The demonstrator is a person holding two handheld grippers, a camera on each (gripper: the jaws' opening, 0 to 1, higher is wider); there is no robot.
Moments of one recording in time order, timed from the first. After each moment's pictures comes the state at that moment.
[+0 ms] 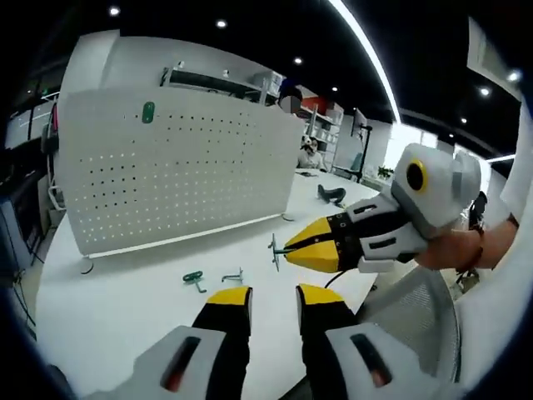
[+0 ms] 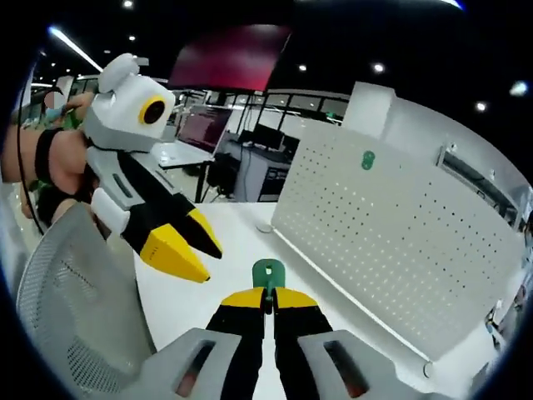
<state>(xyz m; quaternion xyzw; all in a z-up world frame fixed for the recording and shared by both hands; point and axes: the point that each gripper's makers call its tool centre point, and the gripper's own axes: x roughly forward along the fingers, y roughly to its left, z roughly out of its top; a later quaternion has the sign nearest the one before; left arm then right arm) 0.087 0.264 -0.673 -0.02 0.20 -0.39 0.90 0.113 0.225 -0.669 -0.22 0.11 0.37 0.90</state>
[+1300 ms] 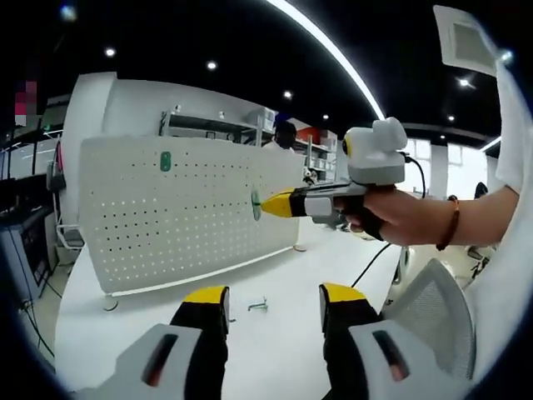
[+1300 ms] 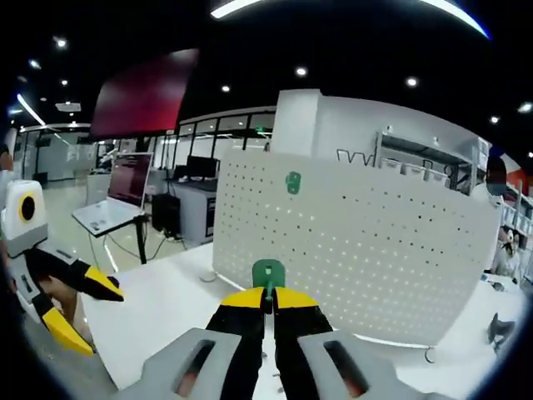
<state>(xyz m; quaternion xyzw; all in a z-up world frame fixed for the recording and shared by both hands) 0.093 0.307 -0.645 0.00 0.09 -0.38 0.92 0.205 0.216 -0.598 -0.08 0.06 0.22 0.97</state>
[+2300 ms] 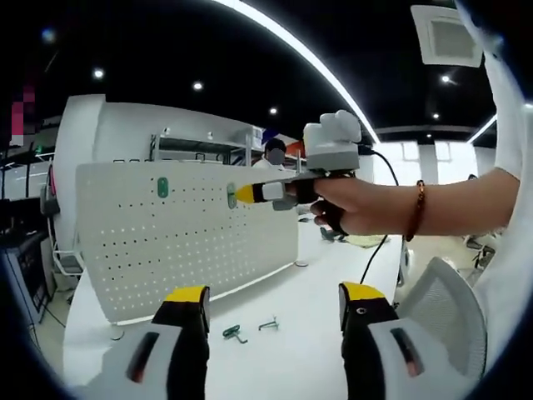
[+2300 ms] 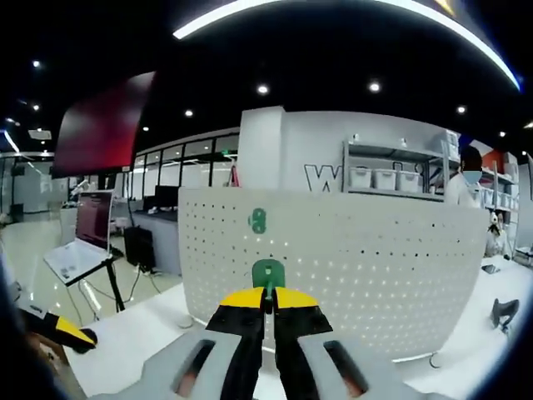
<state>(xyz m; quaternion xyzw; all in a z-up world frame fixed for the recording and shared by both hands) 0.110 0.315 -0.624 0.02 0.03 -0.40 0.91 0.268 0.219 -0.553 -0.03 0.02 0.16 0.99</state>
